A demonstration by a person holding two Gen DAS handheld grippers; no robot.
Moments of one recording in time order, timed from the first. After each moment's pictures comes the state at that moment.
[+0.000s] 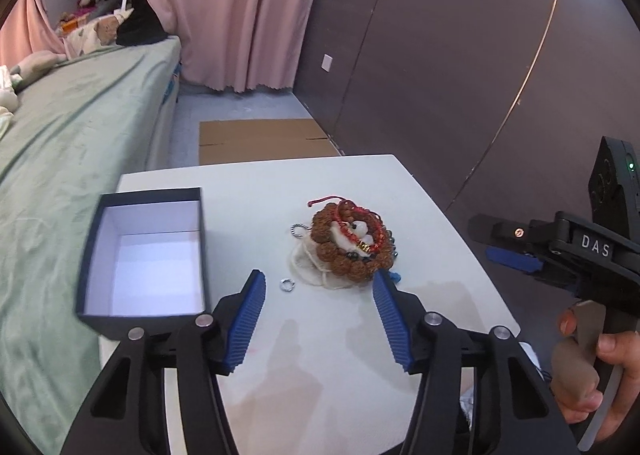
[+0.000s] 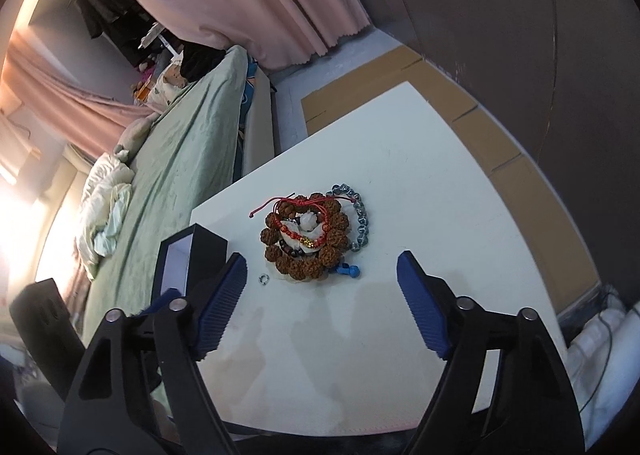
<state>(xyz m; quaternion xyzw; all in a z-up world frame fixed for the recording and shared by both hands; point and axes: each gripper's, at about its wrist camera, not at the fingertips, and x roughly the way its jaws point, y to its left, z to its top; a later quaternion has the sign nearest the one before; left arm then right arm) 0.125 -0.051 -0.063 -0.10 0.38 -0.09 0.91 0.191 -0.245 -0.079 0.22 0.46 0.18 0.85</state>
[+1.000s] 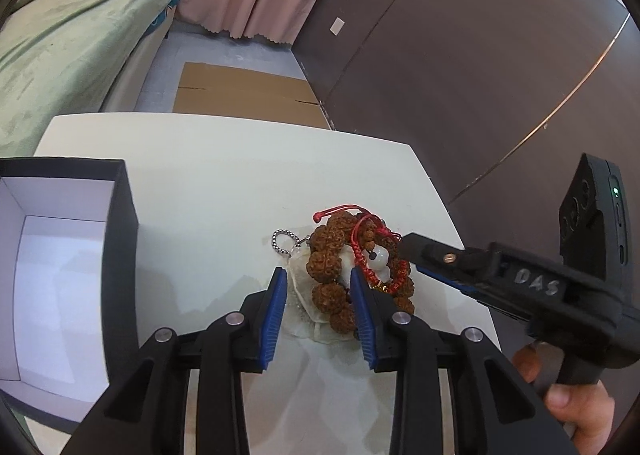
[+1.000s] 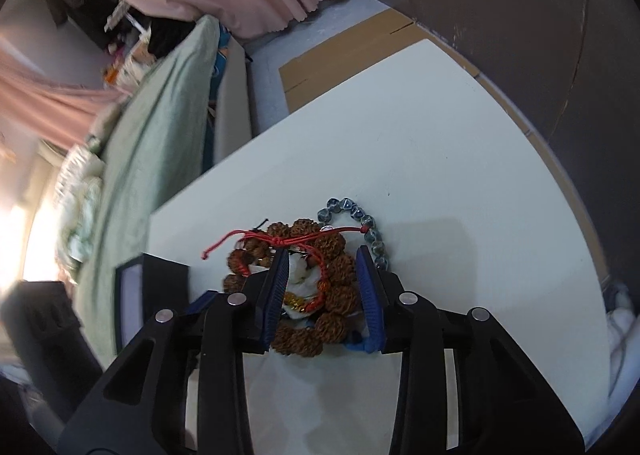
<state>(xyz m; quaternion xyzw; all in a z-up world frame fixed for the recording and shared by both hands) 0.211 -0.041 -0.120 -0.20 0.45 -0.12 0.86 0.268 -0.200 -0.124 0.18 0.52 0.14 0.83</state>
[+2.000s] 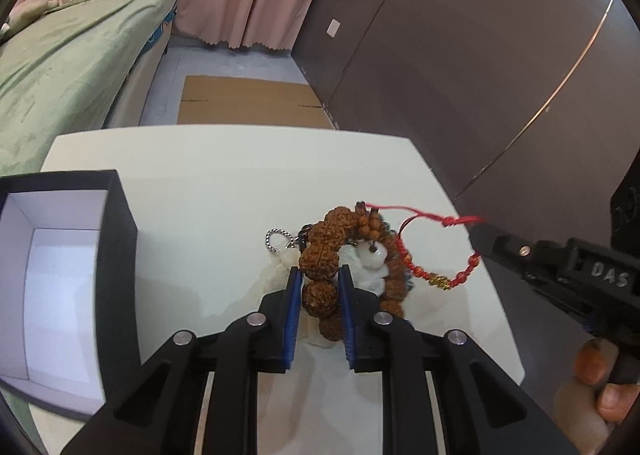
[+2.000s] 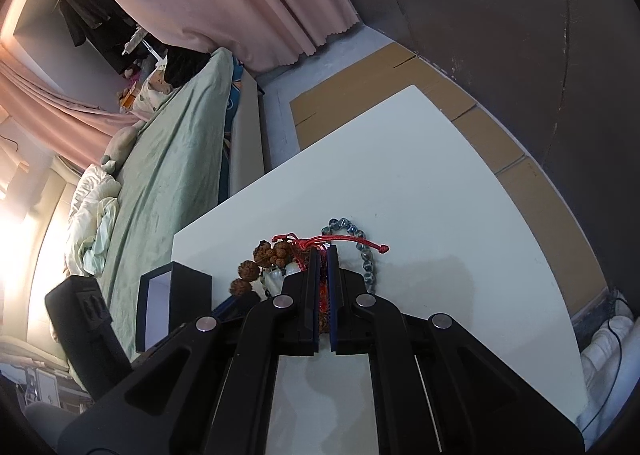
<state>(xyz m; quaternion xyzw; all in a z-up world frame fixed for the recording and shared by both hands) 0.201 -0.055 -0.114 -0.16 0.43 -0.11 0.88 0.237 -0.229 -0.090 0.21 0.46 0.16 0.85</state>
